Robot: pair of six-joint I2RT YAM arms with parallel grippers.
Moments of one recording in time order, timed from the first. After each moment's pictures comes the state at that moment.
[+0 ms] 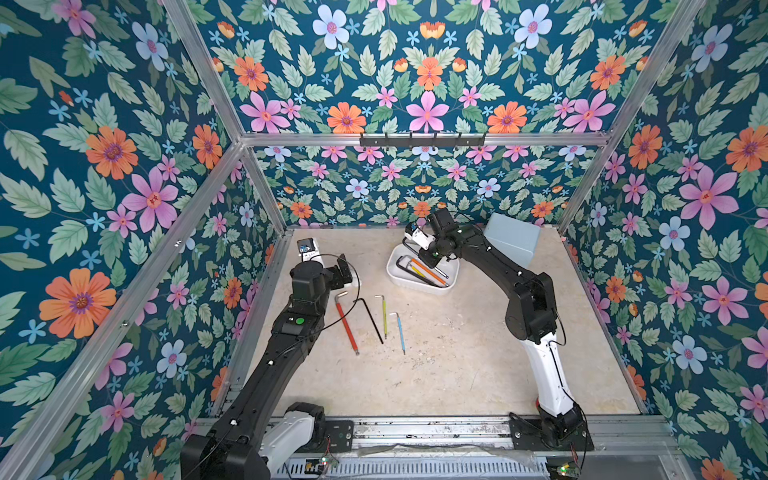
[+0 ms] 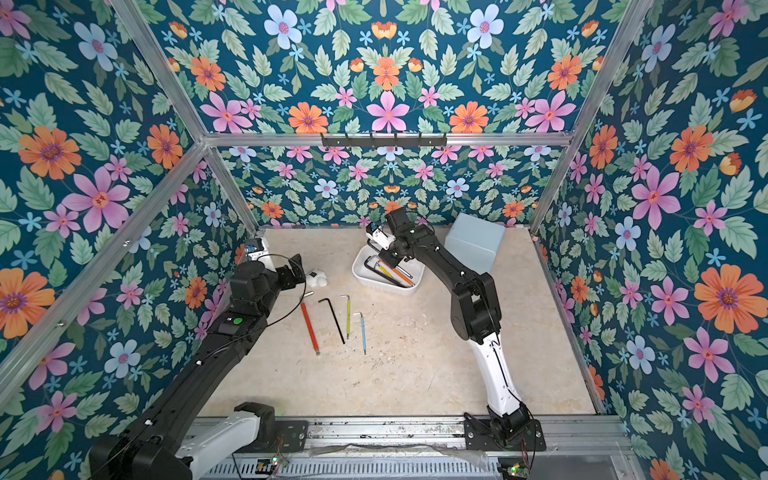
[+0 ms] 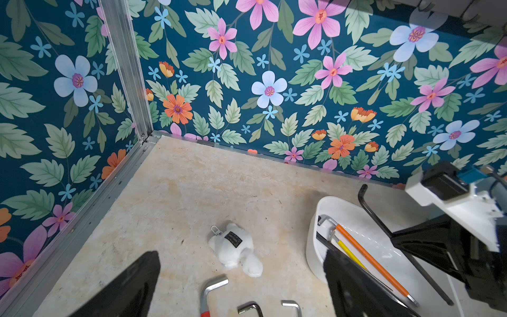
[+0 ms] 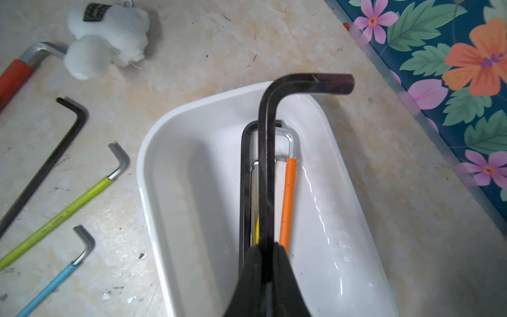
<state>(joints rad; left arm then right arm) -0.24 1.03 0.80 -0.05 -0.25 -0.26 0.57 2.34 2.19 -0.80 -0.16 -0.41</state>
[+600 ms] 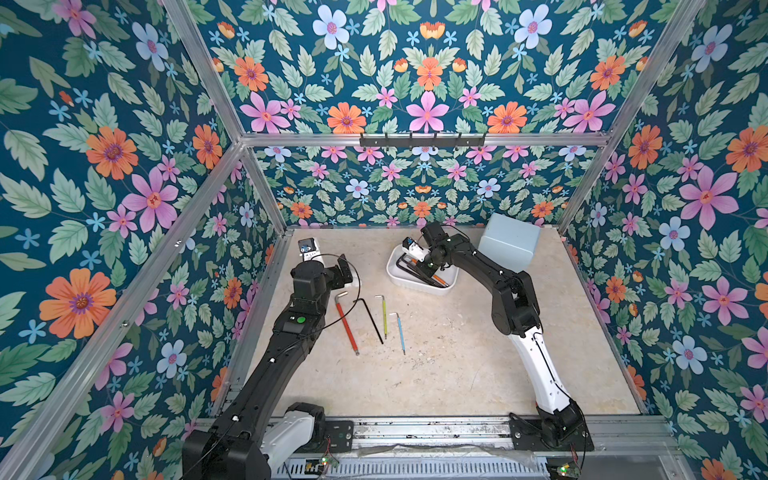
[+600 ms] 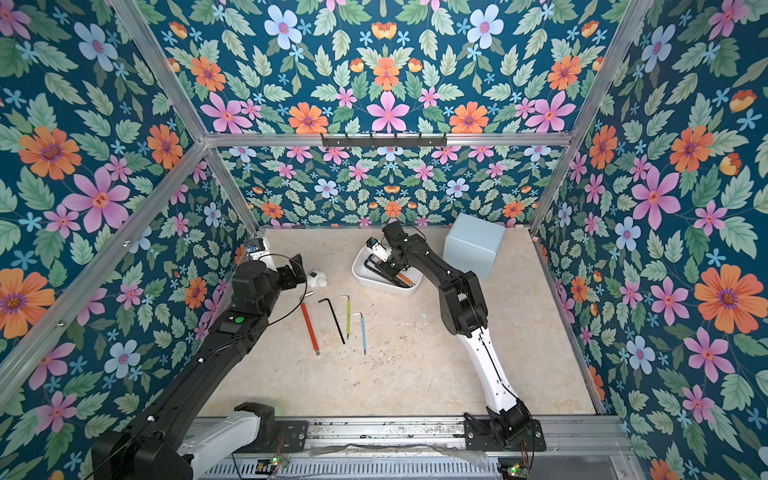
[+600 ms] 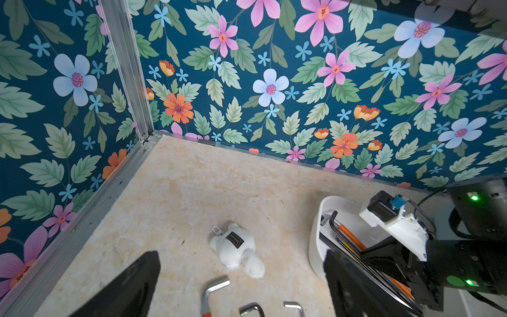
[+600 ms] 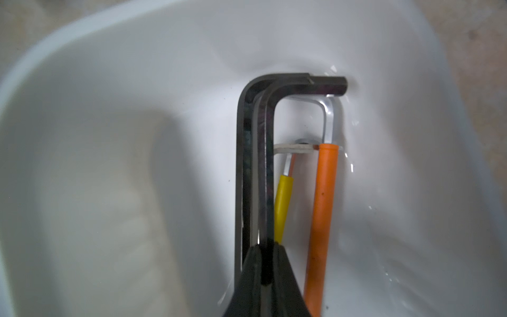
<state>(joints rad) -0.24 1.04 0.80 -0.04 -0.25 -0.26 0.56 2.51 2.26 -0.81 -0.18 -0.39</state>
